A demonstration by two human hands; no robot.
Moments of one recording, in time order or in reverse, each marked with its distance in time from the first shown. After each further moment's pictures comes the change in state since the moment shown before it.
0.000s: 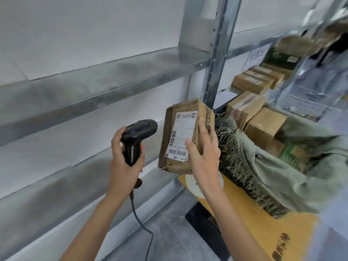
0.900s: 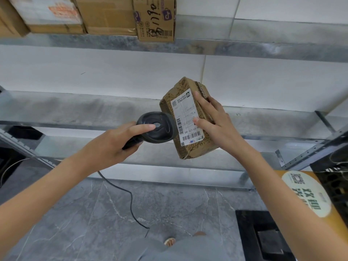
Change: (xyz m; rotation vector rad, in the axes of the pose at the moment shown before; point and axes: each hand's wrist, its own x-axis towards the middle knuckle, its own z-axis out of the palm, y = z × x) left_hand -0.243 0.026 -0.329 0.857 -0.160 0.201; right_hand -0.162 -0.097 0.178 -0.112 -1.093 -0.413
